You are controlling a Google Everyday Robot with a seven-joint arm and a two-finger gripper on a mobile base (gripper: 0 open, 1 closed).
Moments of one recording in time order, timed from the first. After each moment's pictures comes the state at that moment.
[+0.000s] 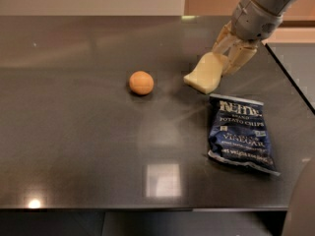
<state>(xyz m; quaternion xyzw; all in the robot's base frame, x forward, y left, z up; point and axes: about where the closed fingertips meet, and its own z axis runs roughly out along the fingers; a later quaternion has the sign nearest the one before) 0.599 -0.176 0.926 -0.79 0.59 0.06 0.17</state>
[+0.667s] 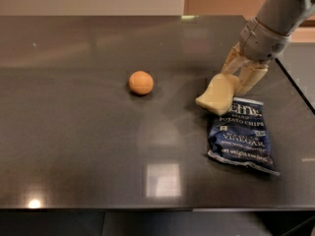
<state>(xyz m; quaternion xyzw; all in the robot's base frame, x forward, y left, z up) 0.564 -0.202 0.891 -0.79 0.59 0.07 0.13</state>
